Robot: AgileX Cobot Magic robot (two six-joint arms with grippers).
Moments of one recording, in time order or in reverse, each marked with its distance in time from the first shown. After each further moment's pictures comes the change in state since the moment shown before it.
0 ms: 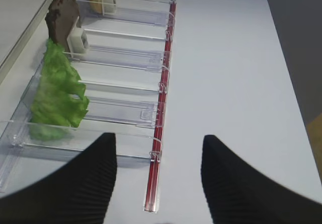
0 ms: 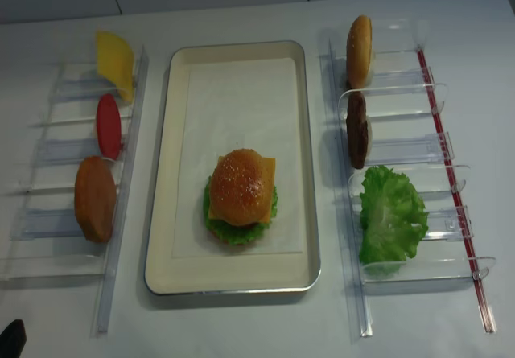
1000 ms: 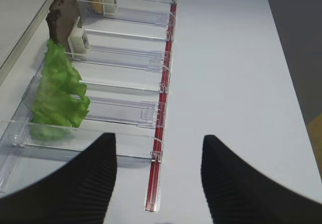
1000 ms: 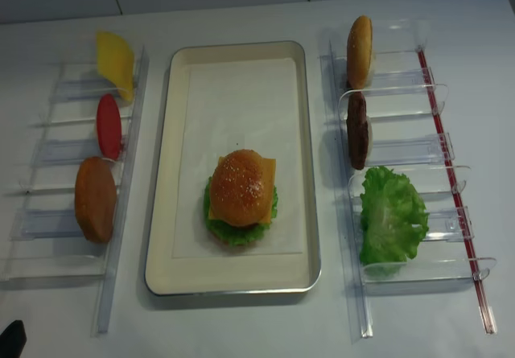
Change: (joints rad) left arm 0.000 0.000 0.000 0.000 0.000 0.000; right arm 0.000 0.000 0.000 0.002 0.001 0.000
